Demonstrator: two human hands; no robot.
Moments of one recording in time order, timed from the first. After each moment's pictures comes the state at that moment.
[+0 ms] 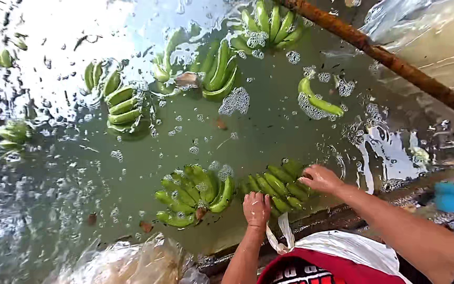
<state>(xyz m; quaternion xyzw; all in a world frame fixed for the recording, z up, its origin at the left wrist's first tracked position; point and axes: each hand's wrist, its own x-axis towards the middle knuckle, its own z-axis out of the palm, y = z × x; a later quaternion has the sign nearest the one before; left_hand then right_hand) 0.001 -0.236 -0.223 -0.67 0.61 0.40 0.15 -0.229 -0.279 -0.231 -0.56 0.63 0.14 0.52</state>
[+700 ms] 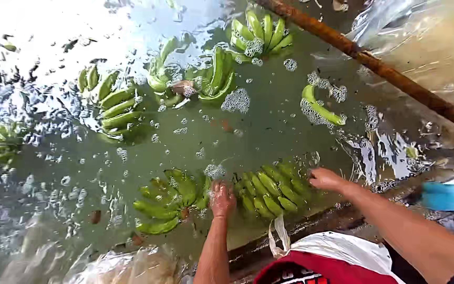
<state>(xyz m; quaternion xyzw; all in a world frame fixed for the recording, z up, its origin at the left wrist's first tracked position) 0.084 -0.276 -0.250 -0.70 0.63 0.34 0.09 -0.259 -0.280 -0.244 -0.53 0.62 0.18 0.55</state>
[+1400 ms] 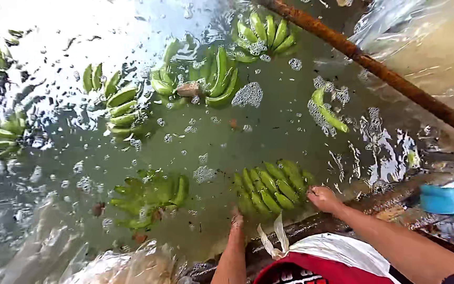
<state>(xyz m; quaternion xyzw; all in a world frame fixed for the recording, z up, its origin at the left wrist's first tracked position) 0.042 -0.199 -0.280 -0.76 0.03 0.62 -0.19 -0.241 -0.224 -0.246 -0.49 0.67 0.10 0.54</state>
